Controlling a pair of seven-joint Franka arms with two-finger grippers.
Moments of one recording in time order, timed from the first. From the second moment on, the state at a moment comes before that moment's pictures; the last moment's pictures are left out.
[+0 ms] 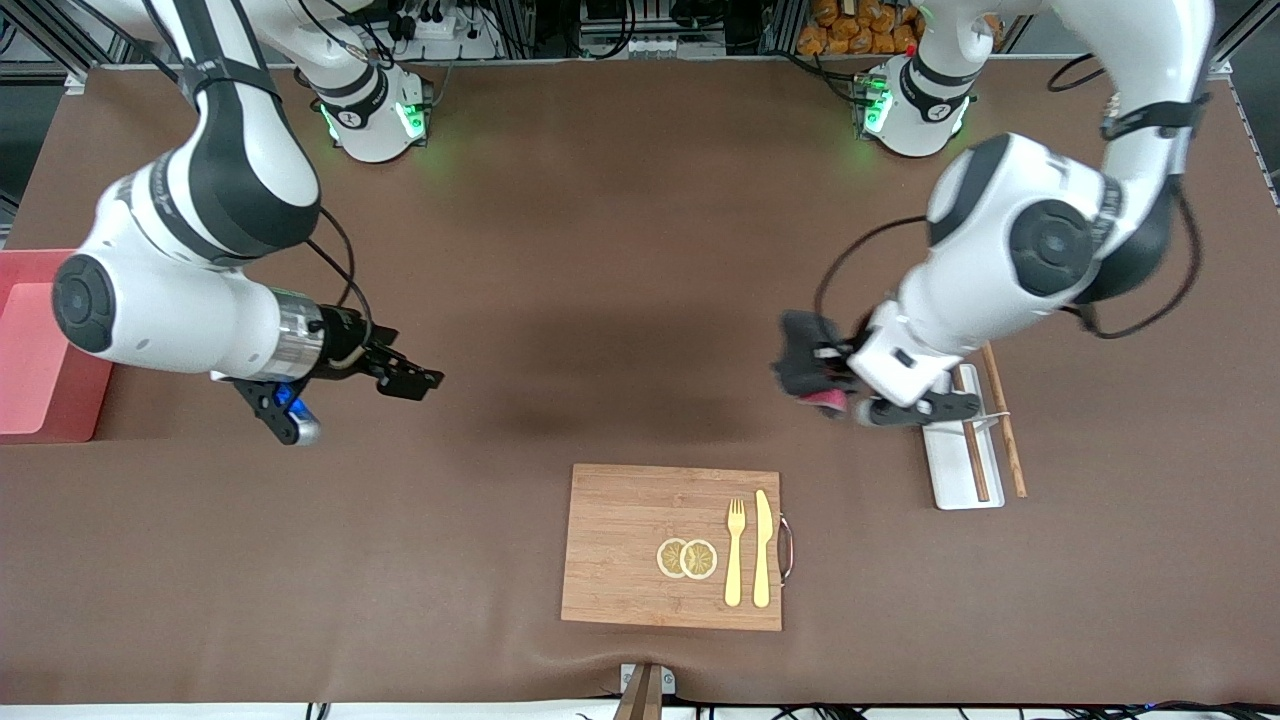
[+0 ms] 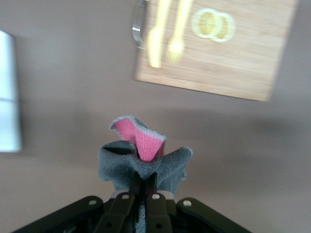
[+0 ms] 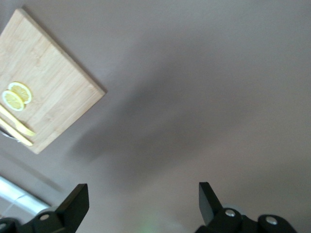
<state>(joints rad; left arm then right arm) -0.06 0.39 -0.45 -1.51 -0.06 1.93 -0.59 0.27 0.37 -0.03 -1.50 0.46 1.75 0.87</state>
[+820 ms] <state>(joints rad) -0.36 0.56 -0.46 -1.43 -0.24 2.51 -1.25 0.45 0.46 -0.03 -1.50 0.61 2.01 1.08</state>
